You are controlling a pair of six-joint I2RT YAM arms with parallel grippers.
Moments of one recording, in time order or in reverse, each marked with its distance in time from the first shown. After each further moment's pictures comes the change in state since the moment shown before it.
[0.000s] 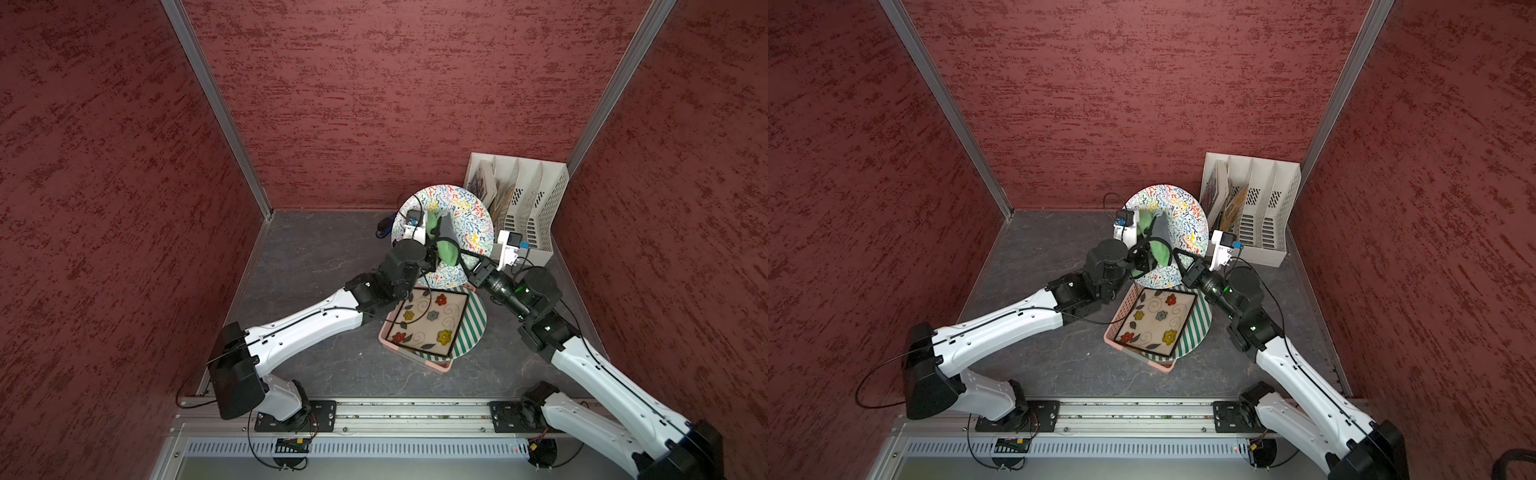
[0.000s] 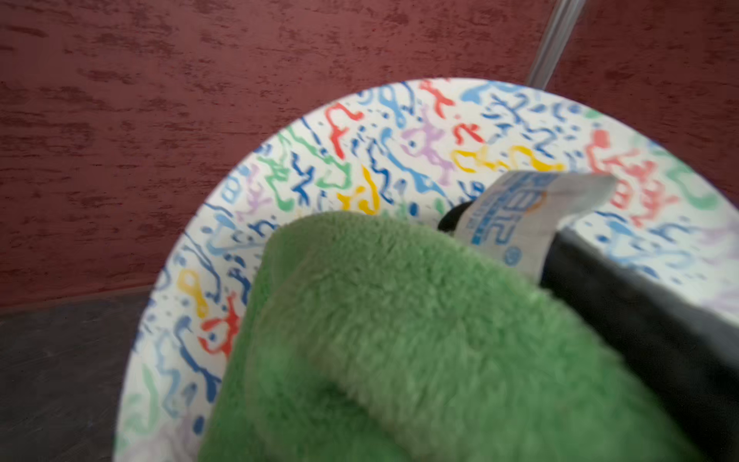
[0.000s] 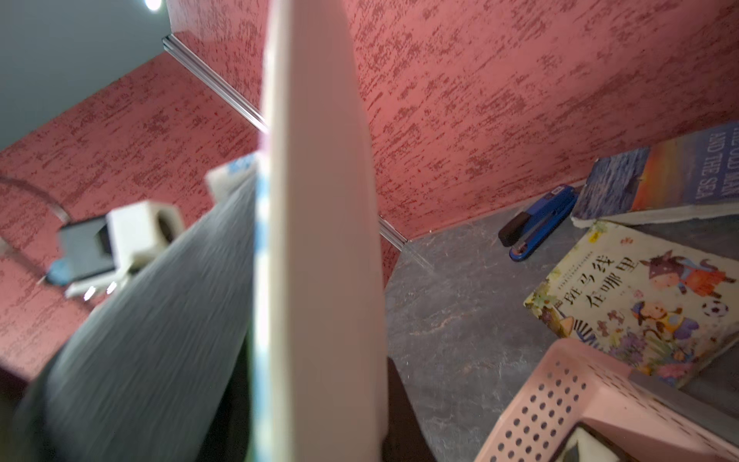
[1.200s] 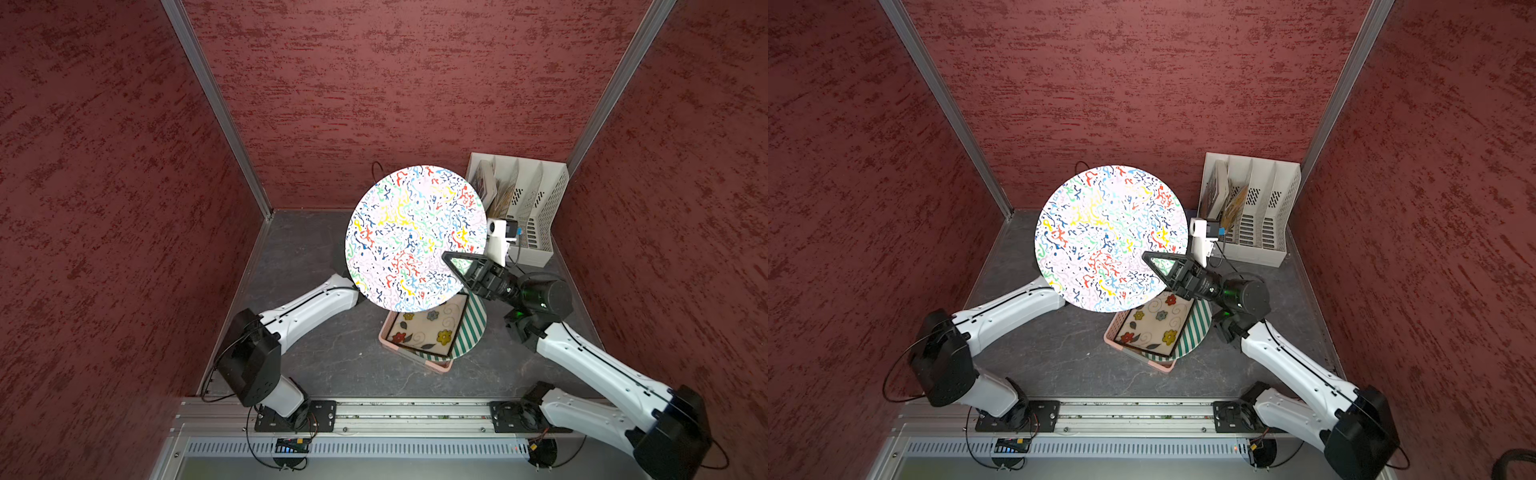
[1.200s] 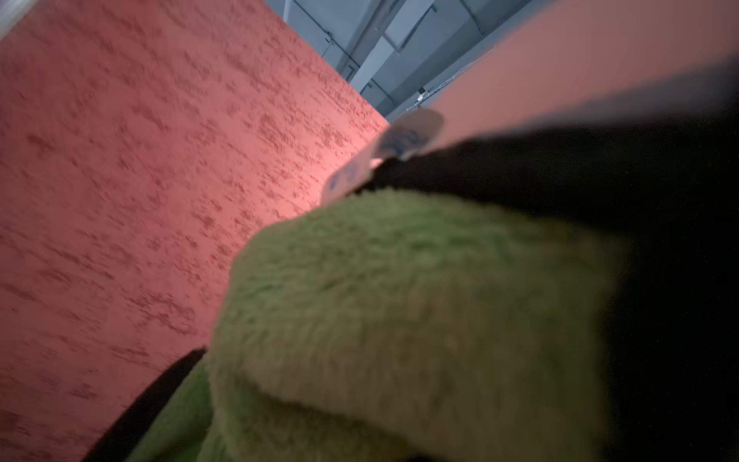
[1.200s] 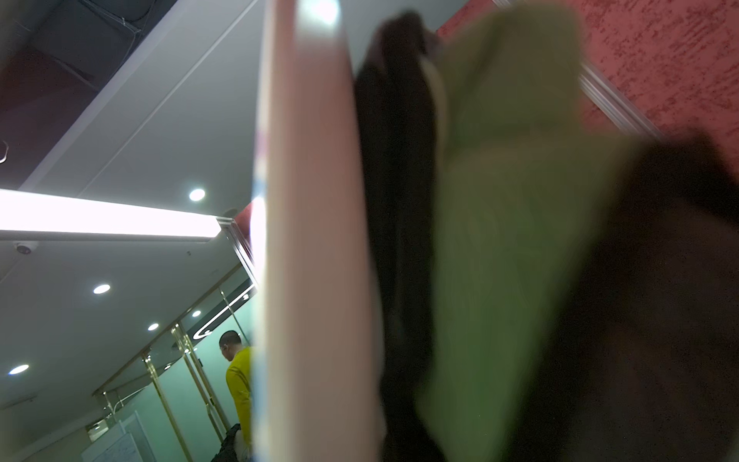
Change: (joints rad) left arm 0.134 0.102 -0.157 1.302 1.267 -1.054; right arm 0.094 0.198 0.194 0.683 -0.394 0.354
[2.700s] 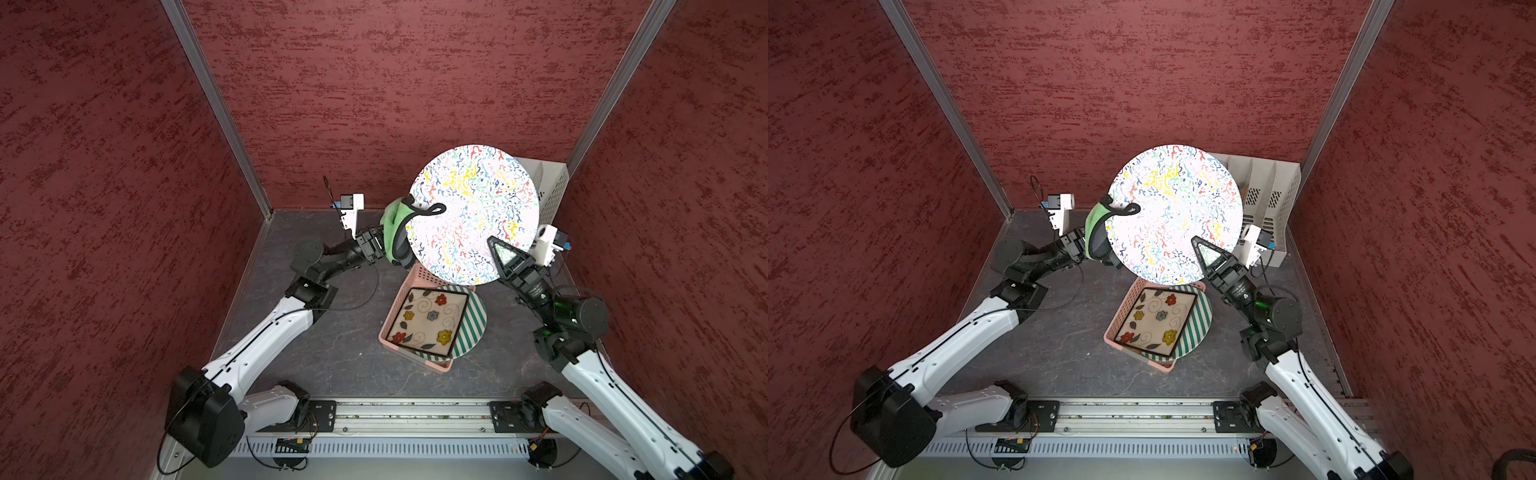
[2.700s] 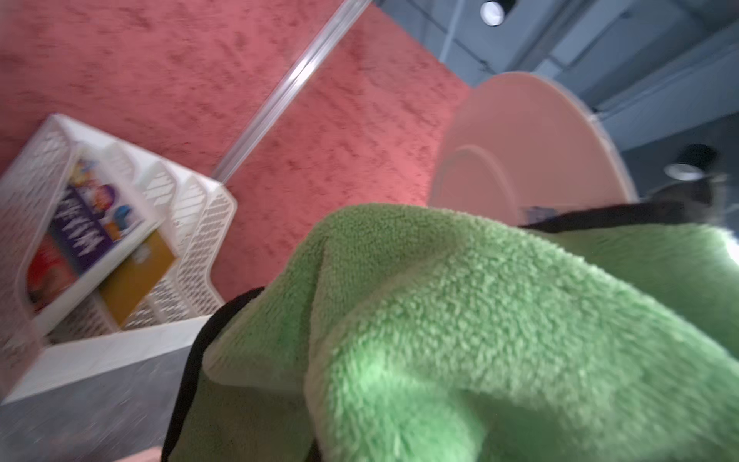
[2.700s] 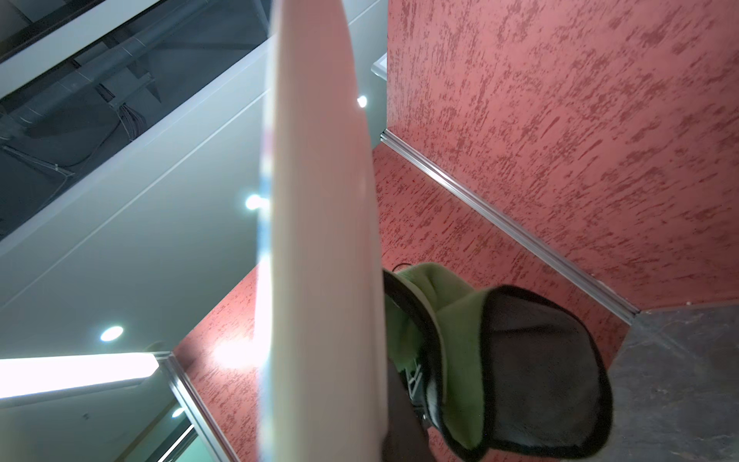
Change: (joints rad) left arm 0.274 -0.342 -0.166 -0.479 0.000 0.233; right arm -0.188 -0.269 -0.173 -0.174 0.231 0.117
